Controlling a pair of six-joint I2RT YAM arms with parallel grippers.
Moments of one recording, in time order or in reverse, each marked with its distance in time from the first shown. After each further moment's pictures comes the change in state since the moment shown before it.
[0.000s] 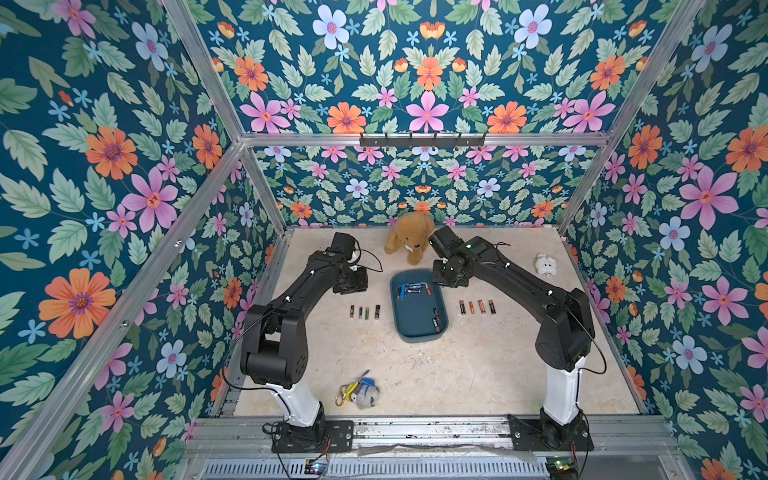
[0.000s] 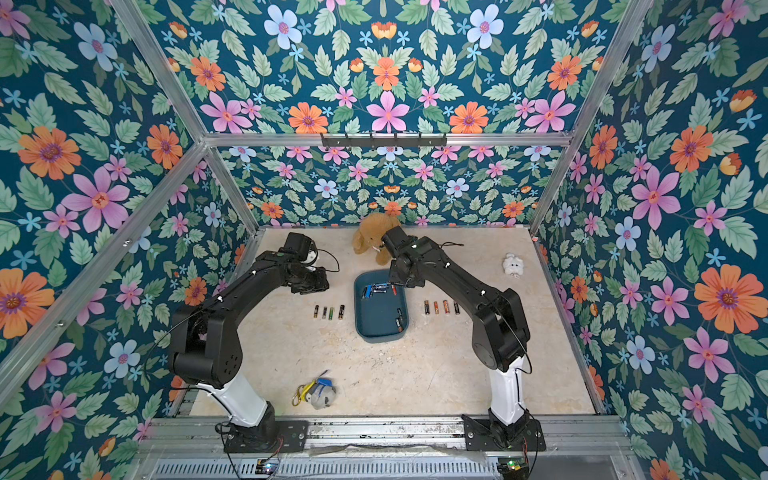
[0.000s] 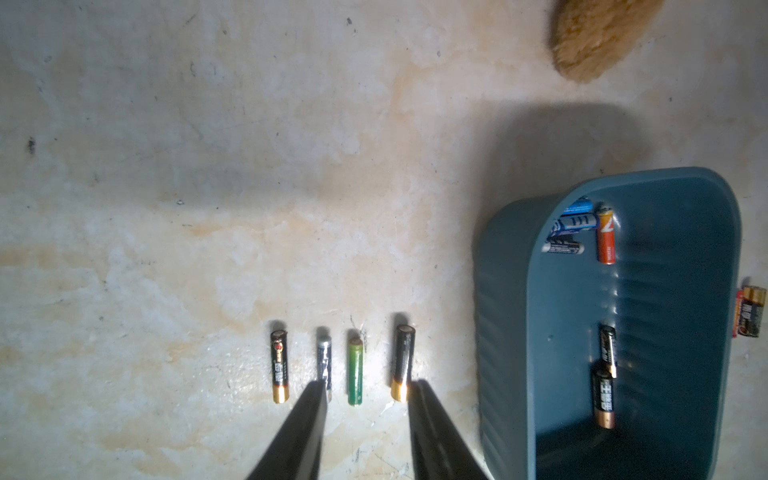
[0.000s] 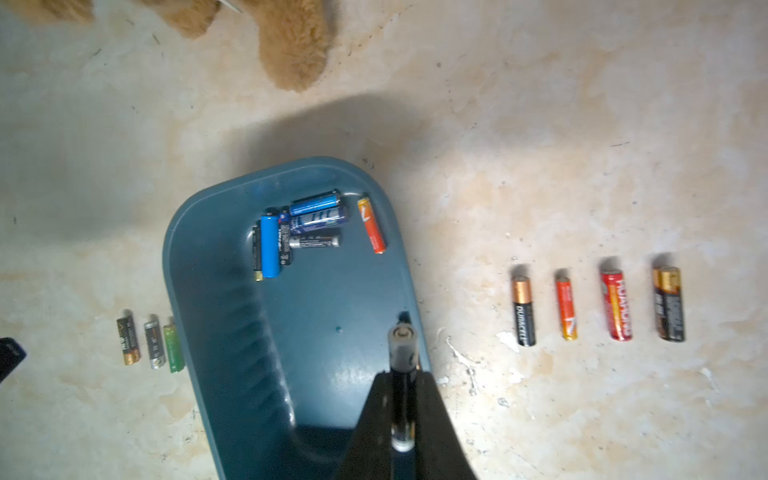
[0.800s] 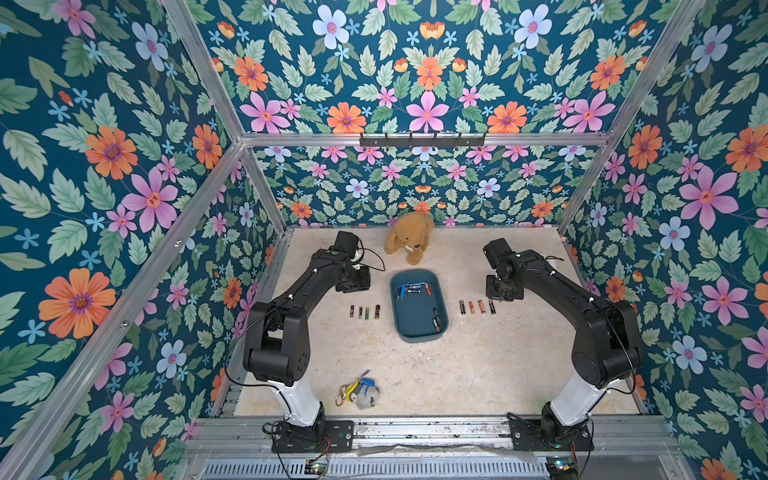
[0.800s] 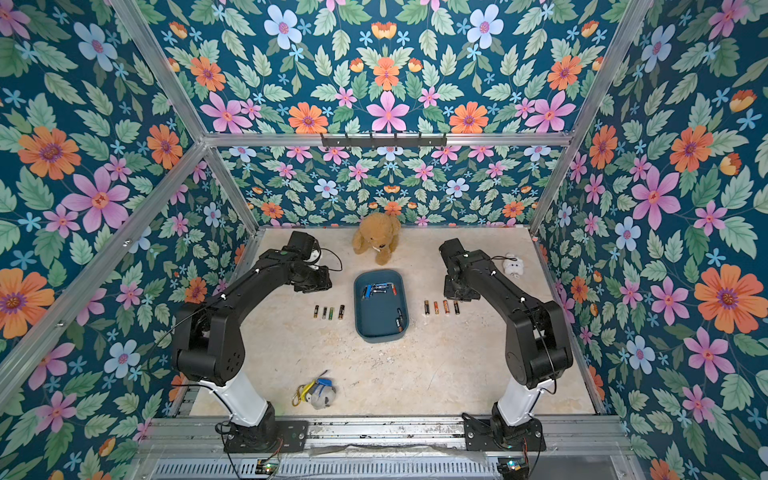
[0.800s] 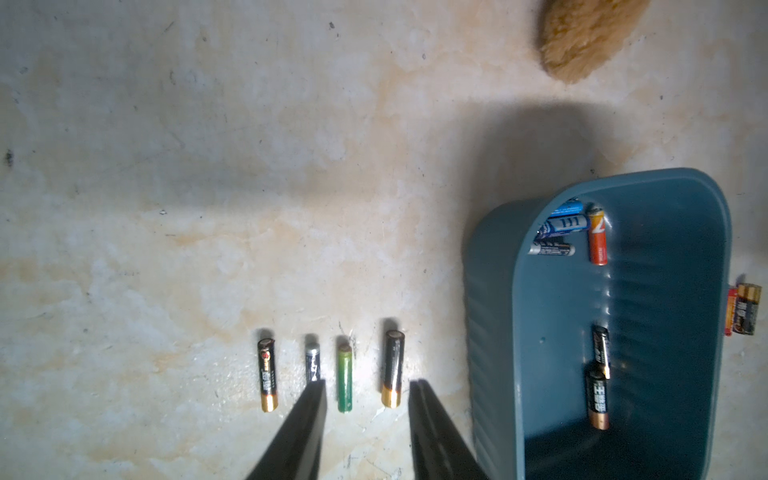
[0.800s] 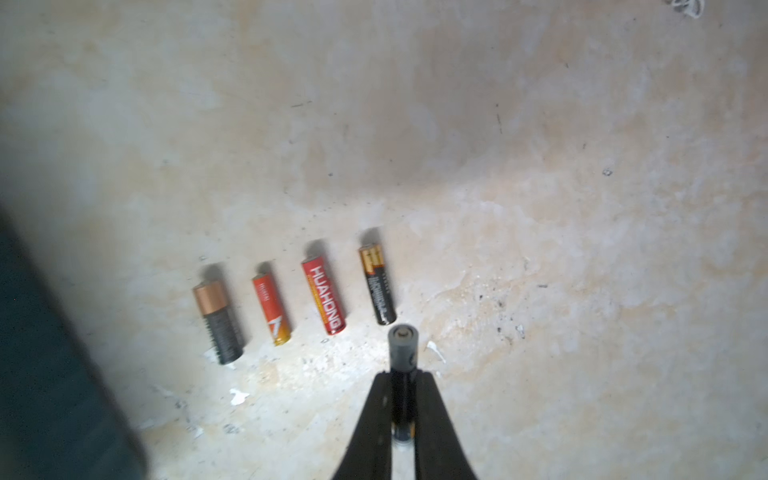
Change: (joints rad) left arm -0.013 0.026 0.026 -0.004 0.001 0.000; right arm -0.311 -0.217 -0.447 0.070 0.087 -0.264
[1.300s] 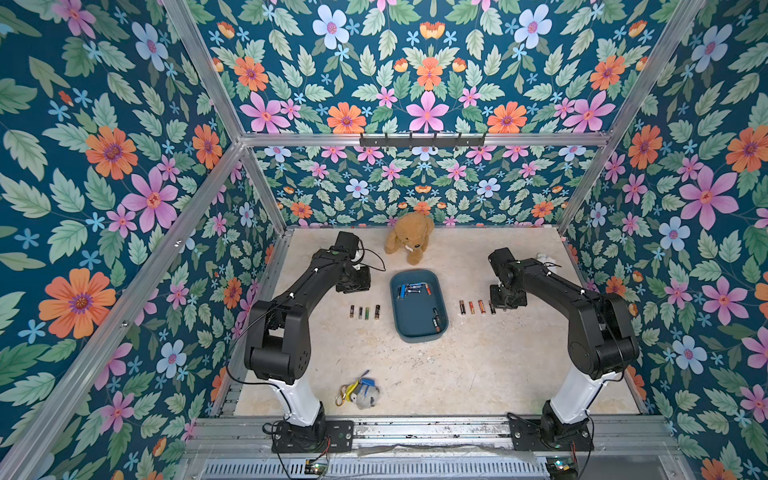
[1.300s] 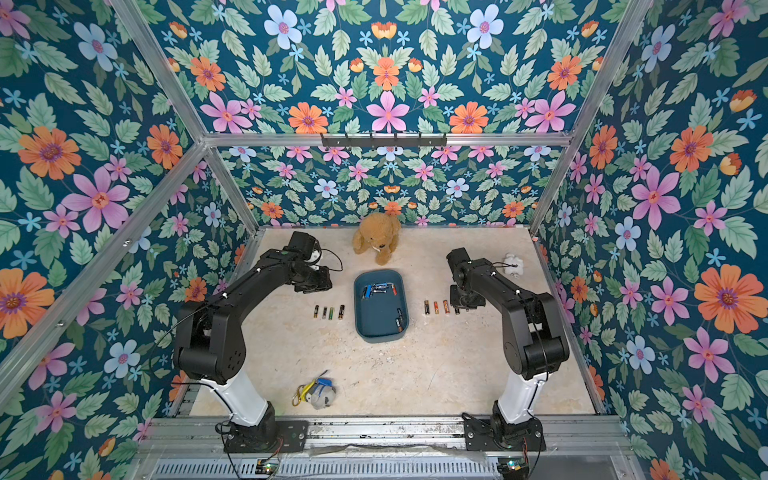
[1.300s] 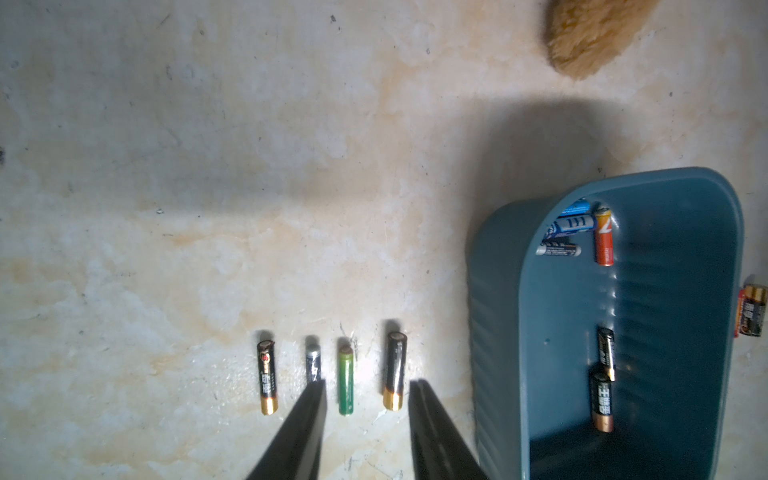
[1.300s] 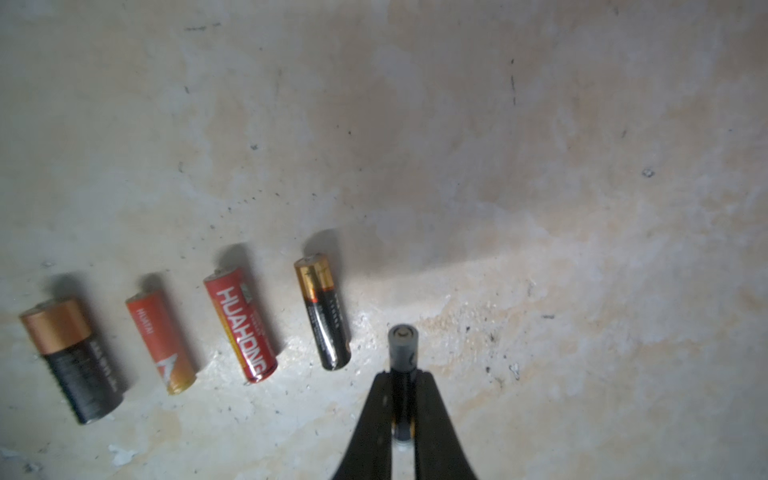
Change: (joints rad) left arm -0.001 0.009 0.002 0.000 0.000 0.000; right arm -0.058 0.066 -0.092 0.104 -0.019 -0.111
